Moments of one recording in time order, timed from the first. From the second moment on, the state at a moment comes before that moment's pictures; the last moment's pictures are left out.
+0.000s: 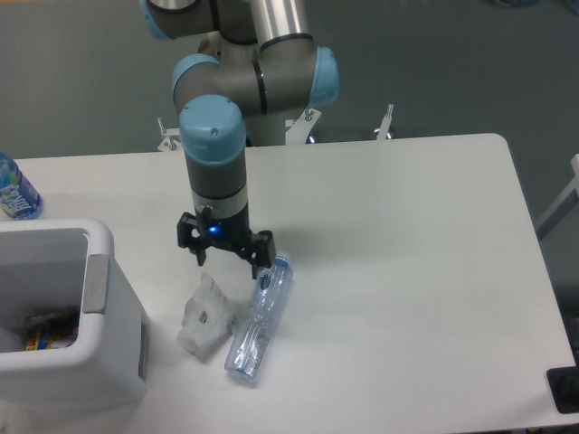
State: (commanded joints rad) arm 2.21 -1.85 -1.82 -0.87 1.48 0.49
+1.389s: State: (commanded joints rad) arm 2.16 -1.99 -1.75 -0.83 1.49 0.37
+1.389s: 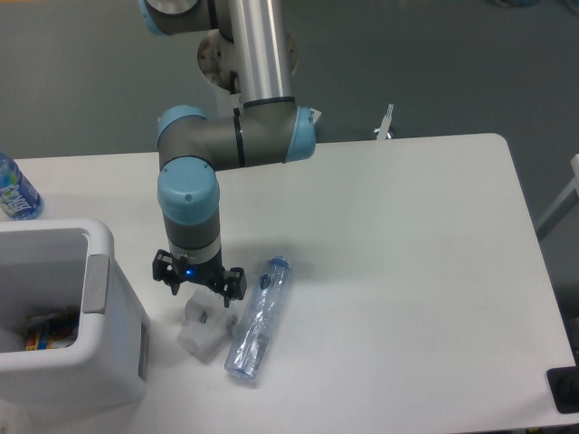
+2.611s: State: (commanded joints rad) arm 2.15 -2.03 -1.73 -0.82 1.57 0.34
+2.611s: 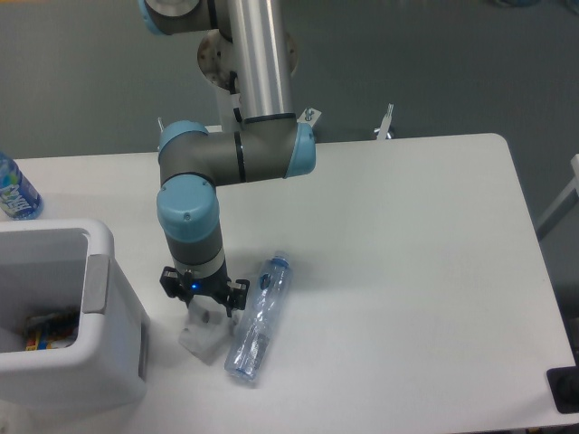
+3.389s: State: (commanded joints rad) arm 2.17 -1.97 -1.67 -0.83 1.55 0.34
